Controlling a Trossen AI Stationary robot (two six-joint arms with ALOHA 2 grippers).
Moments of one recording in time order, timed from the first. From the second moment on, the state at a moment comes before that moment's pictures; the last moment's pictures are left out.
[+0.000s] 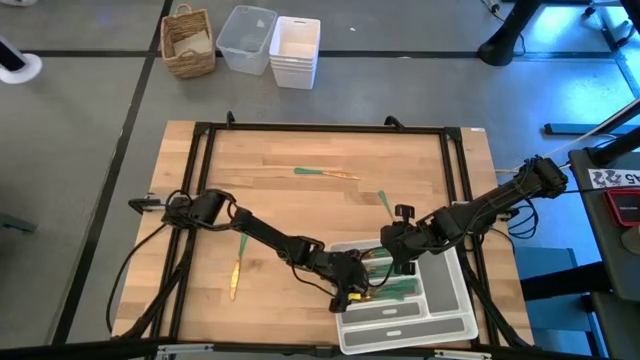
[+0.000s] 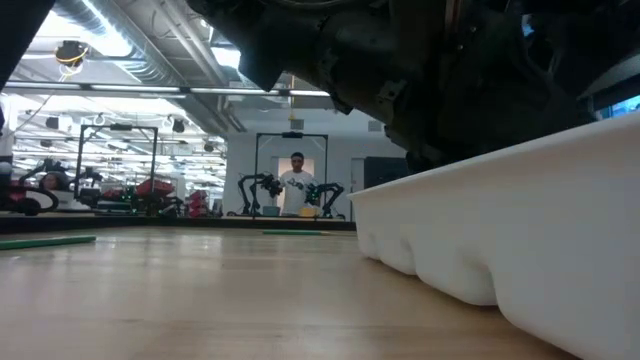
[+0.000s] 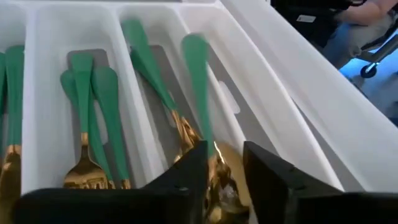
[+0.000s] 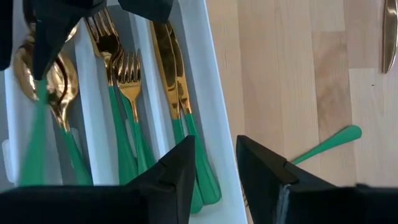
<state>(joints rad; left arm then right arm) -0.32 2.25 1.48 0.24 0.07 -0.21 0.46 1.37 1.04 -0.92 0.26 0.45</state>
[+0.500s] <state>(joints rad) -0.29 2.07 1.49 0.10 0.07 -0.10 0.46 1.37 1.04 -0.91 0.27 0.48</state>
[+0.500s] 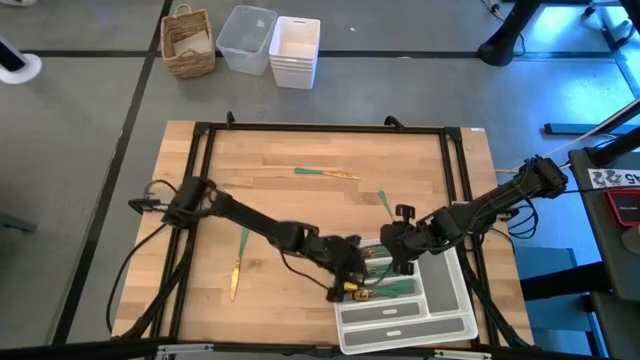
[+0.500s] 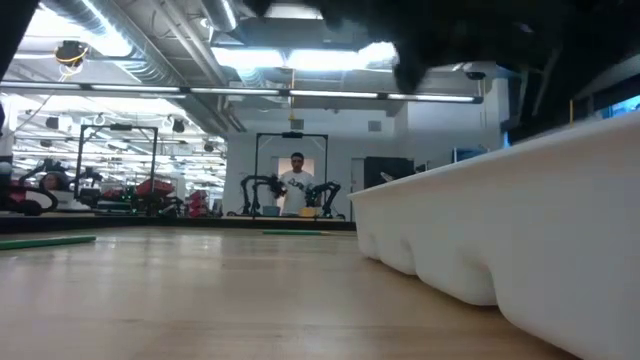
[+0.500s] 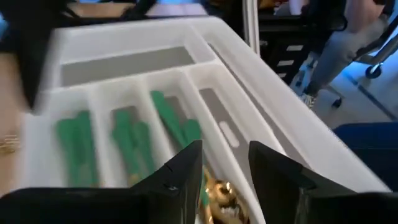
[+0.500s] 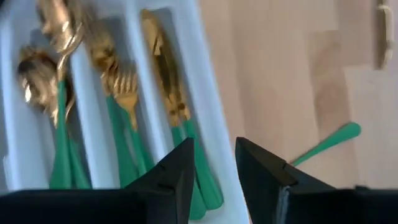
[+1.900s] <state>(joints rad) 0.21 1.73 1.48 -1.00 0.04 0.16 0.23 1.36 1.04 -0.85 0.40 0.66</state>
